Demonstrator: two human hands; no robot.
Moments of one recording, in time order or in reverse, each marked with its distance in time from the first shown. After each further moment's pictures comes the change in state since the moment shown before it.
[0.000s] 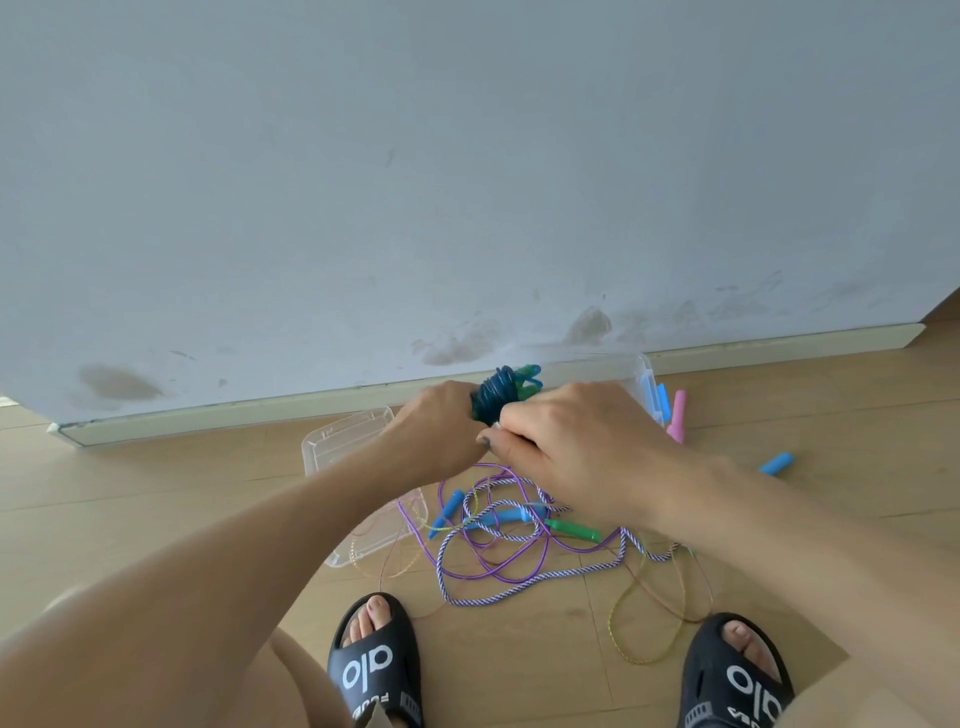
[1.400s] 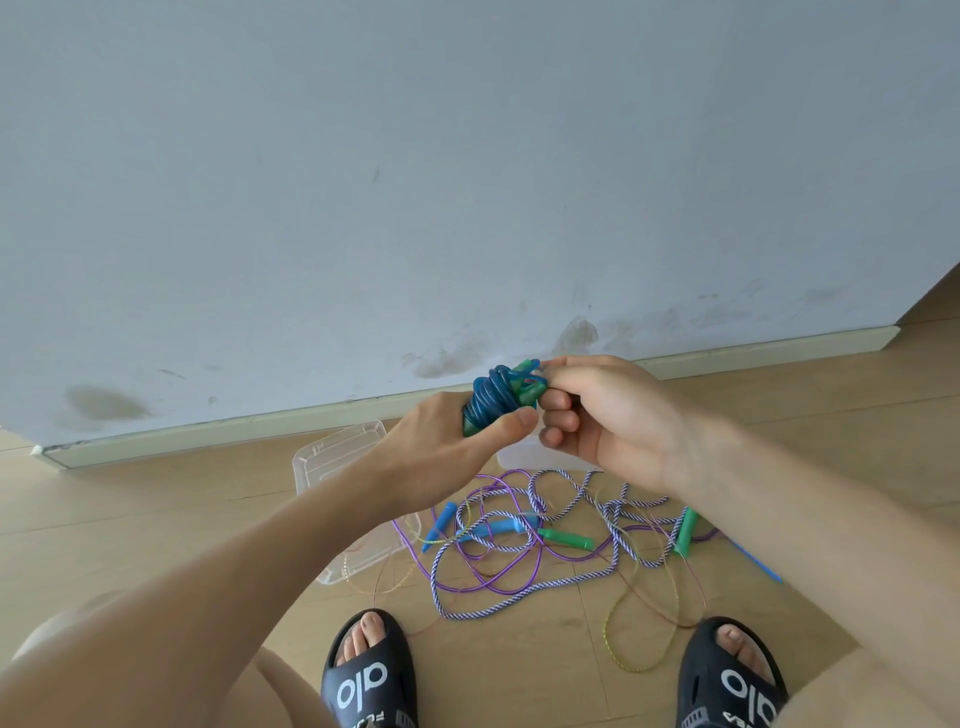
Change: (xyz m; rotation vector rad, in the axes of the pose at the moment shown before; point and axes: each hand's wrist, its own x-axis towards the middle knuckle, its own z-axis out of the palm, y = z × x) left_hand -0.038 0.022 -0.018 -0.295 -0.015 0.109; right_hand 0.011 0.018 -0.021 1.623 0.037 0.889
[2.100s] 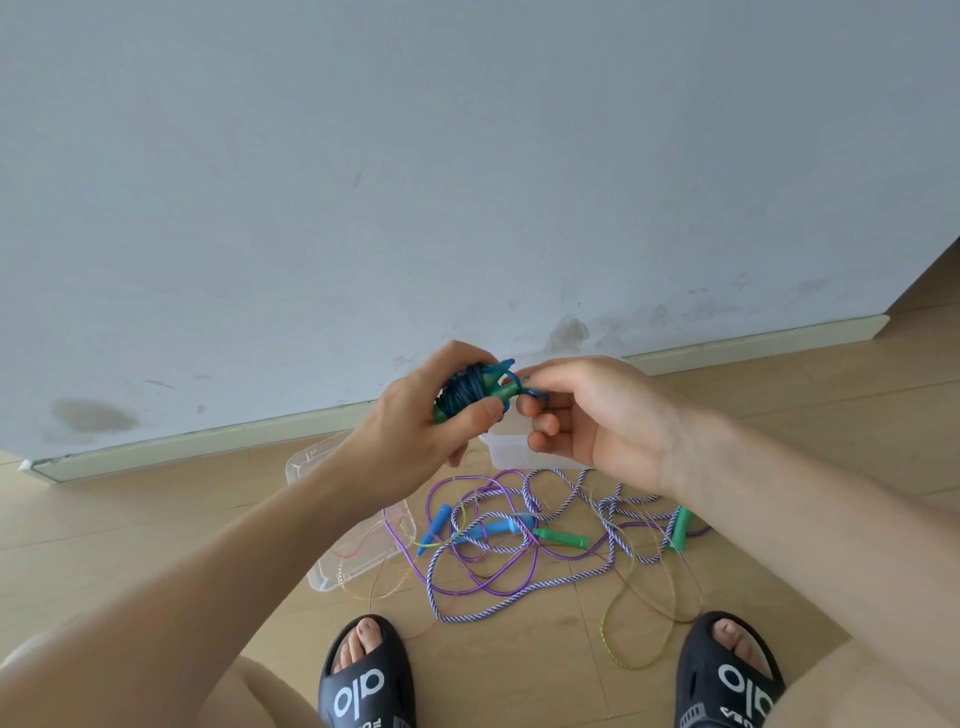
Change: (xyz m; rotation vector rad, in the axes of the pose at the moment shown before) left_hand 0.011 -0.009 -0.005 -0.149 0.134 0.293; right_hand -0.006 -0.007 -0.004 -0.013 -0.041 0.062
